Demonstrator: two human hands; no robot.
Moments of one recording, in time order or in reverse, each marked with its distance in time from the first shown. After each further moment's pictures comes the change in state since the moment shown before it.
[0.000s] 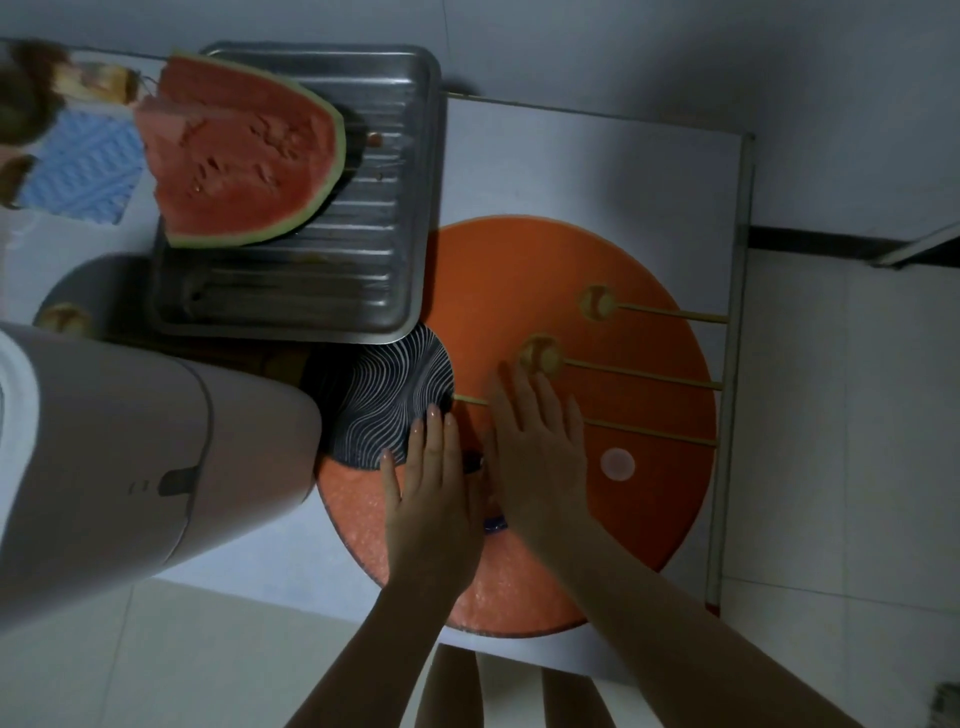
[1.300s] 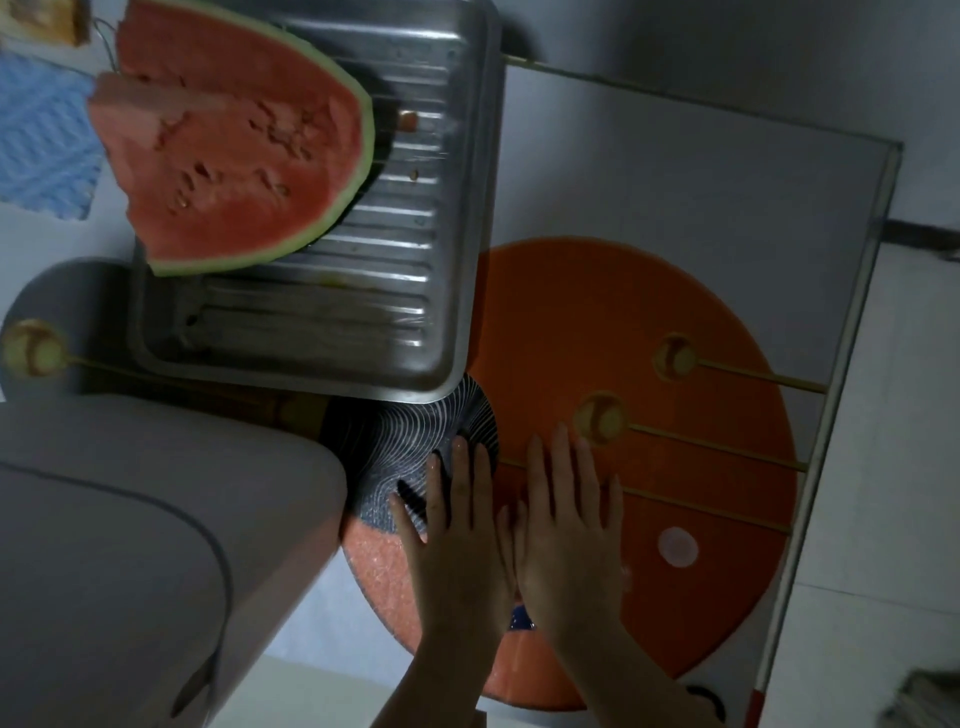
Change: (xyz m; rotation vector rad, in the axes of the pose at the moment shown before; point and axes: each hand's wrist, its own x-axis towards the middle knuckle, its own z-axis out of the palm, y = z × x) left_hand 0.042 -0.009 -0.004 0.074 -0.188 -0.114; right_hand 0.018 -0.021 0.015 -0.097 -0.212 0.159
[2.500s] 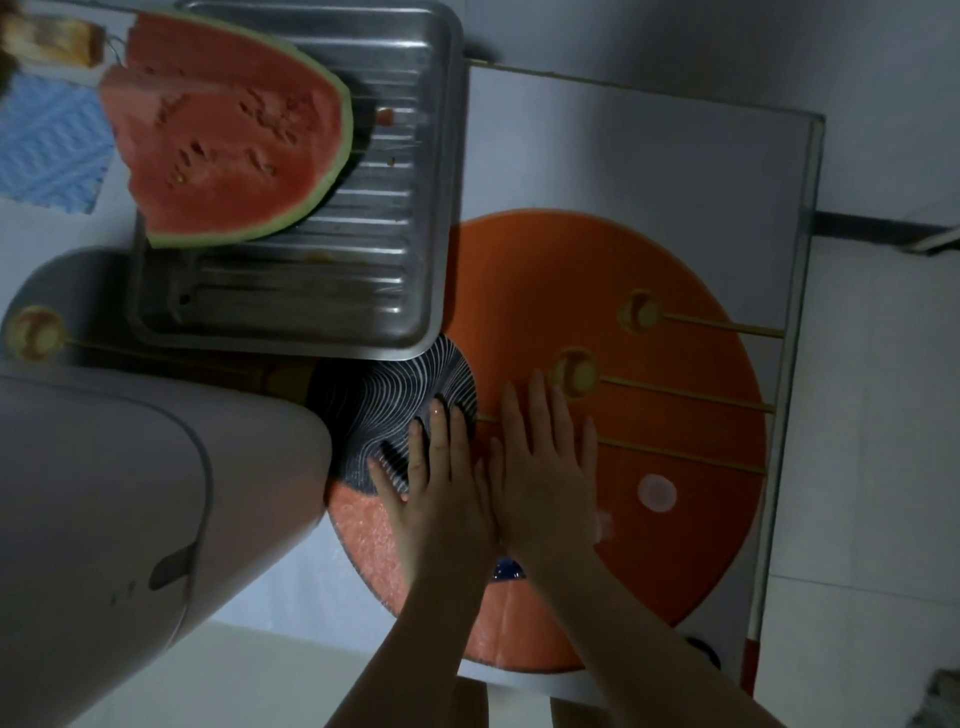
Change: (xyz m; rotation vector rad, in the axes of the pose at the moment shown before) left_hand -0.007 -0.001 0.008 0.025 0.076 -0.017; right_hand -0.001 -0.002 0.007 0.103 0.178 -0.025
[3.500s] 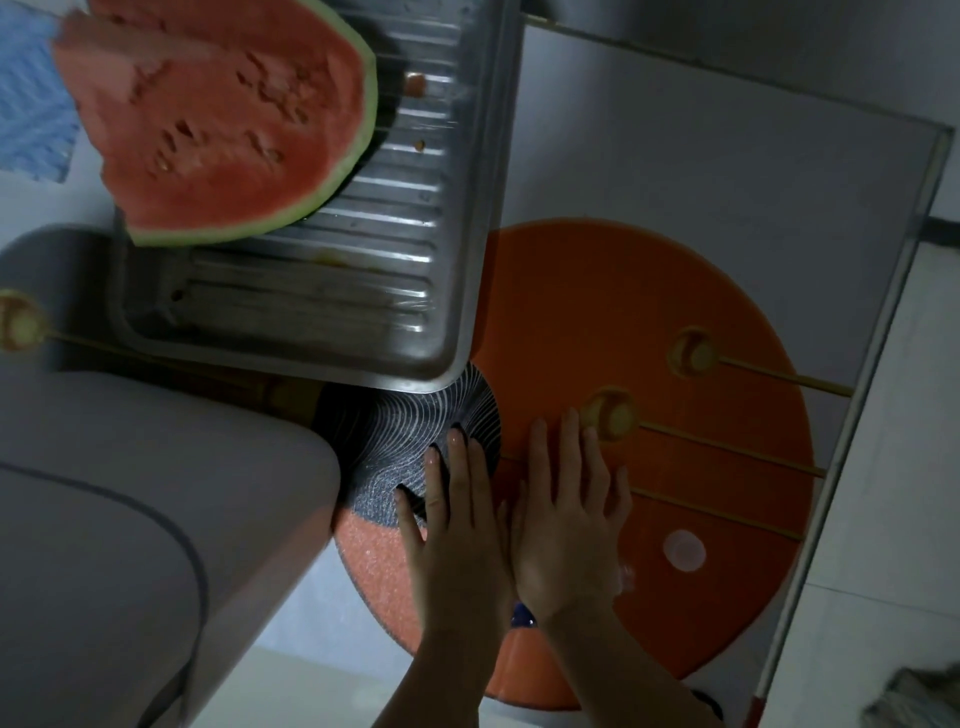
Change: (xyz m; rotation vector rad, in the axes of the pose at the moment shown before) left_hand 0.009 0.005 0.000 -0.078 -0.026 -0.012; right_hand 0.014 -0.003 -0.001 -0.107 -0.125 0.052
